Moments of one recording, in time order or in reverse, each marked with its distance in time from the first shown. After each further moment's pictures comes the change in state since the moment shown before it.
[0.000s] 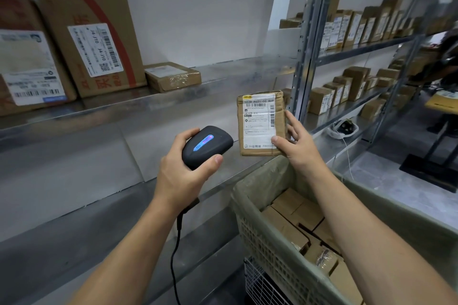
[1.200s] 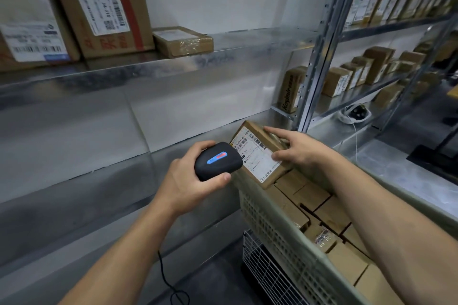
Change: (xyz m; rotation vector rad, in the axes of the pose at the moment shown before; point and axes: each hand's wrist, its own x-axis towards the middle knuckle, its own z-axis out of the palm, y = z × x) left_hand -0.038 -0.033 -0.008 0.189 -0.230 -0.072; right_hand 0.007 0.019 0.002 -0.733 -0.548 0.178
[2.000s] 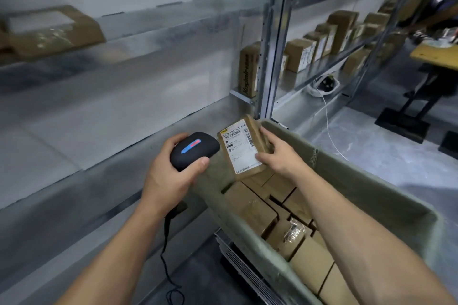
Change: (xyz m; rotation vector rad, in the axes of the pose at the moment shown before) left_hand 0.102 -0.003 0.121 -0.184 0.046 -0.199; right_hand 0.032 0.139 -0.004 0.327 0.248 0.216
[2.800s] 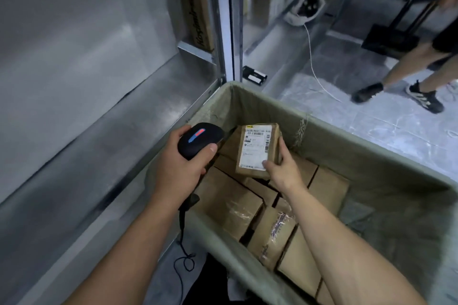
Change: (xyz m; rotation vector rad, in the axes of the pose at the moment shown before) left_hand 0.120 -0.059 0.159 0.030 -0.162 -0.260; right_hand 0.063 0.186 0.037 0.447 0.258 0.594
